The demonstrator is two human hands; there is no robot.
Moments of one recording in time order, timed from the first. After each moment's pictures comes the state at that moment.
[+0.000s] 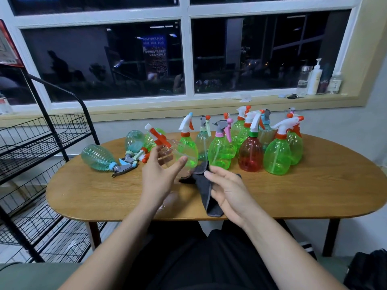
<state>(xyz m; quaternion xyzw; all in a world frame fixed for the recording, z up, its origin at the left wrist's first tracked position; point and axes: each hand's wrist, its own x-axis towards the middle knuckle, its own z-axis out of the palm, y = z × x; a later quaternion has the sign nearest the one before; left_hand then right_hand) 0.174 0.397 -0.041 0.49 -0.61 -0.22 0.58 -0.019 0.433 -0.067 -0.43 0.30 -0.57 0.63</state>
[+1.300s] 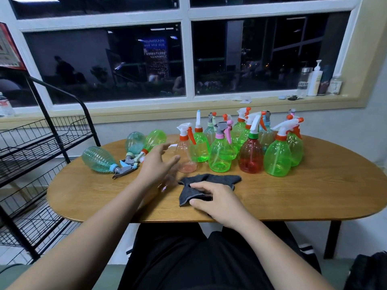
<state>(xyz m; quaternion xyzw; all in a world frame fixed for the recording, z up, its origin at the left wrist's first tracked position) 0.209 0.304 -0.049 0.55 -0.72 -0.09 0.41 -0.019 0.432 -0.086 -0.72 0.52 -0.36 0.27</state>
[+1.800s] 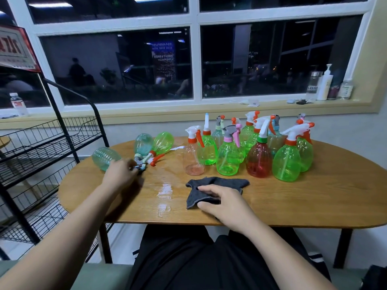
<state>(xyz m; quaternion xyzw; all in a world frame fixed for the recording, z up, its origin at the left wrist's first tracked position) 0.338 0.297 -0.058 0.70 -0.66 0.01 0.26 -0.018 0.432 -0.085 -0.73 0.52 -0.36 0.27</state>
